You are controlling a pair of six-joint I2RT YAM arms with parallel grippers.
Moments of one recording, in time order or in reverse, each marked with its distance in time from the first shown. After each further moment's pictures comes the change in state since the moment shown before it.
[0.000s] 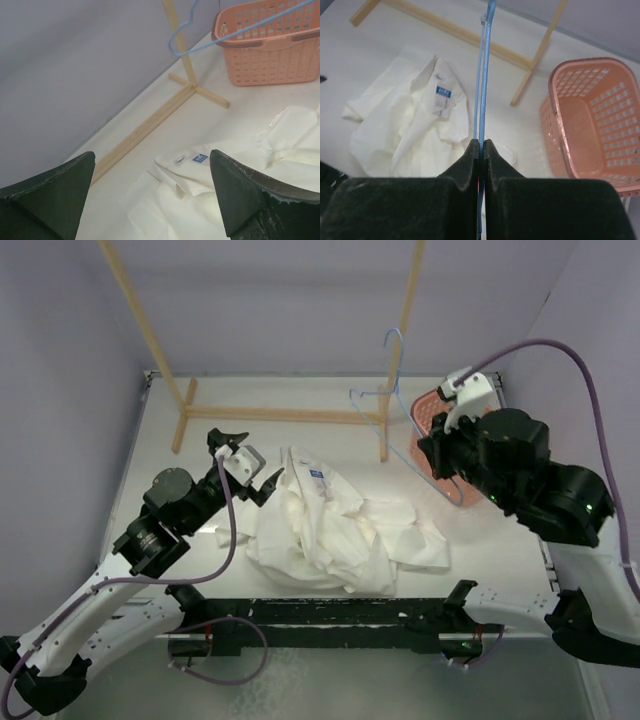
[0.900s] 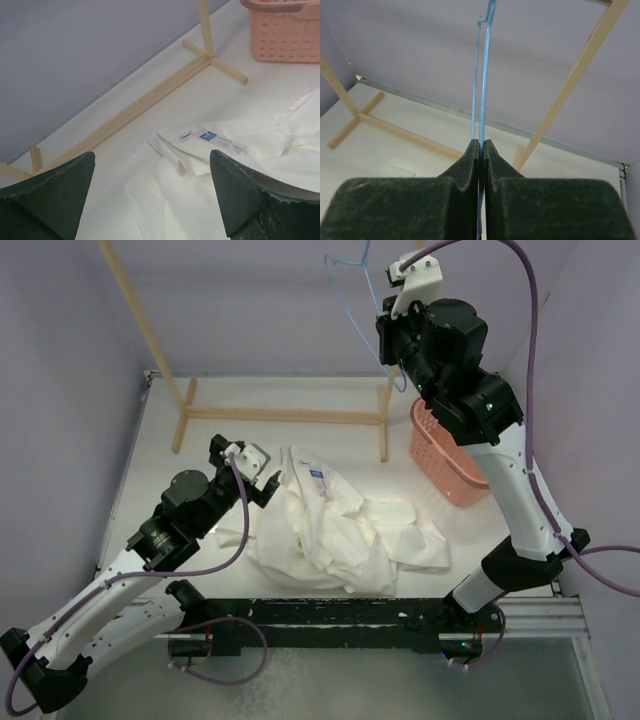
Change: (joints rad) left arm 0.000 0.003 -0.117 0.028 -0.130 -0.060; right arm -0.189 0.529 0.427 0.483 0.007 -0.217
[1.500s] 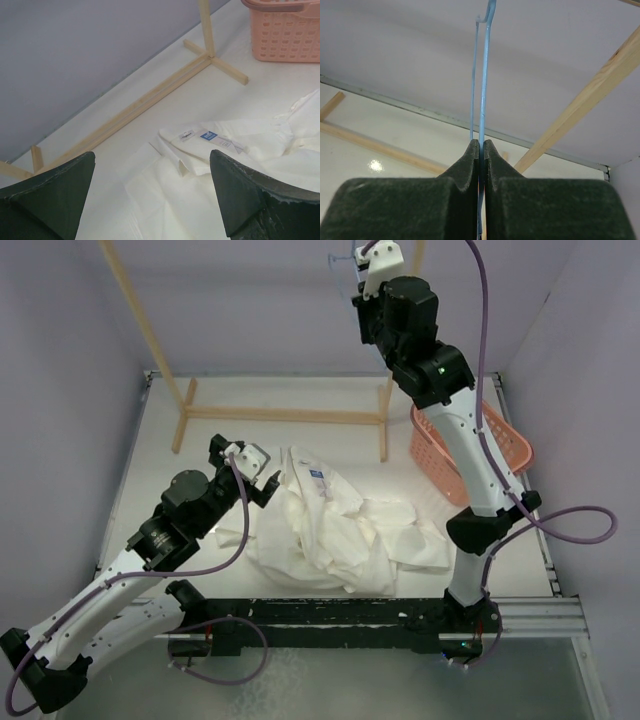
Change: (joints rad) left arm 0.000 0.000 0.000 0.000 -0.007 0.000; right arm -0.064 0.294 0.257 0.011 0.026 -0.085
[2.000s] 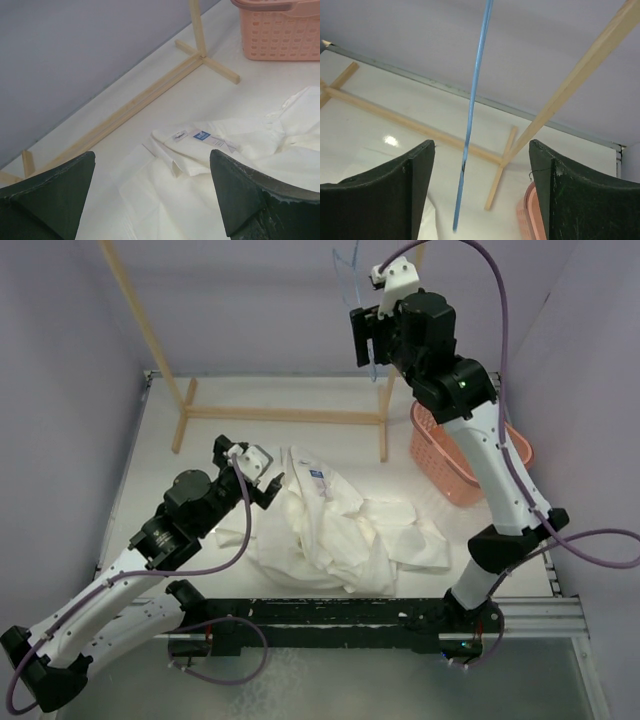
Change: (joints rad) left arm 0.000 0.010 -0.003 0.003 0.028 -0.002; right arm -0.022 -0.125 -0.190 -0.034 -0.057 0.057
